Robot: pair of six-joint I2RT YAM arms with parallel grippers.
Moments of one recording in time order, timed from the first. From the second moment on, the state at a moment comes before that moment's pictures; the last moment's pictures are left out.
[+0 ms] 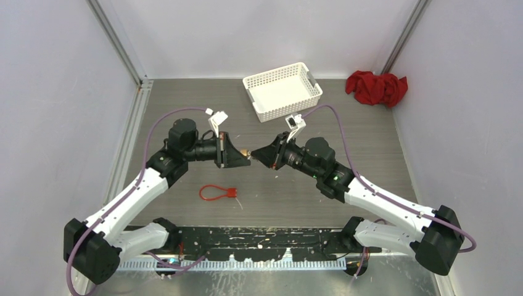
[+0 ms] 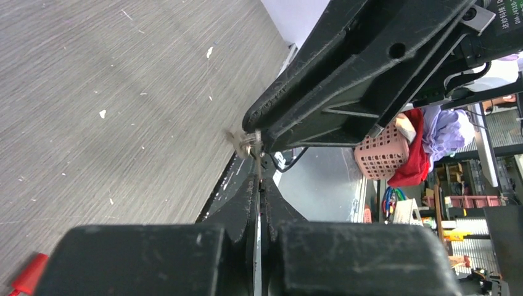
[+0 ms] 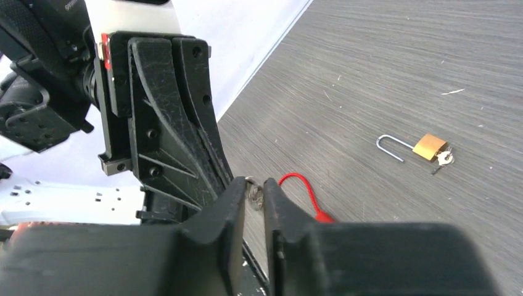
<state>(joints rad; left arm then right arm) -0.52 1.05 0.83 -0.09 0.81 -0.67 0.84 1.03 0.72 0.25 -0.14 0.66</state>
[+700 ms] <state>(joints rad) -0.49 1.14 1.04 -0.79 0.99 0.11 0.64 1.25 0.89 0.12 -0.80 0.52</state>
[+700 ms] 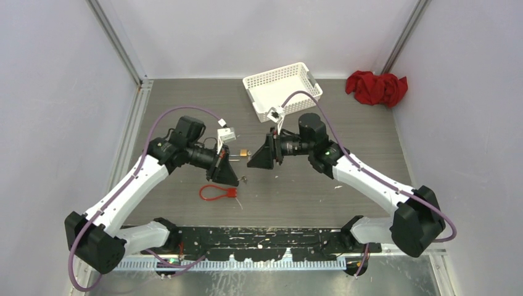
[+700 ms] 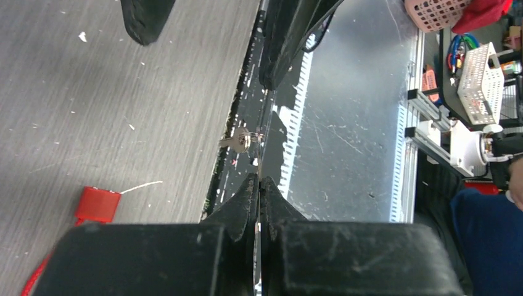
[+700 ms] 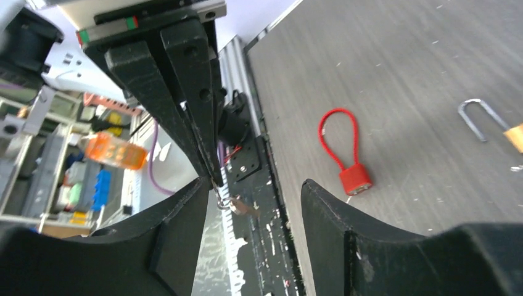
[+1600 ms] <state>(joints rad) -0.49 1.14 1.04 -0.80 1.04 0.05 0.79 1.30 0.89 0.12 -0.86 0.44</state>
